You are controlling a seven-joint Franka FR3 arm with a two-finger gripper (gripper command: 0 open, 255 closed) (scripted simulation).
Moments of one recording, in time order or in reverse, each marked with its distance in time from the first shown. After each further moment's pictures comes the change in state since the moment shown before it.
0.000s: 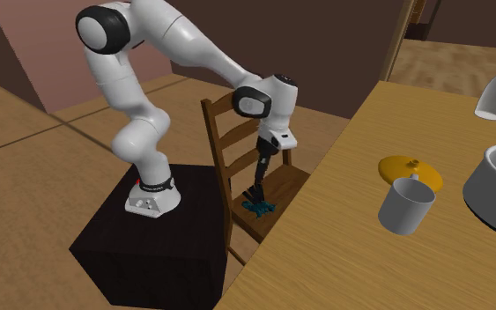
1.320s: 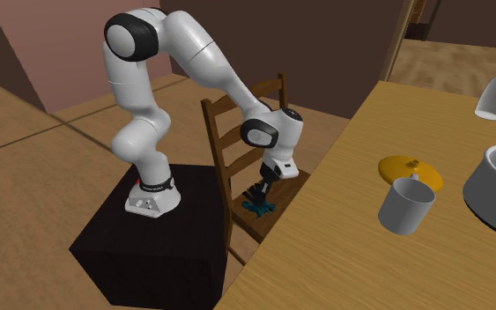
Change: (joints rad) arm -0.025 0.232 -0.009 0.003 -0.057 0.173 0.091
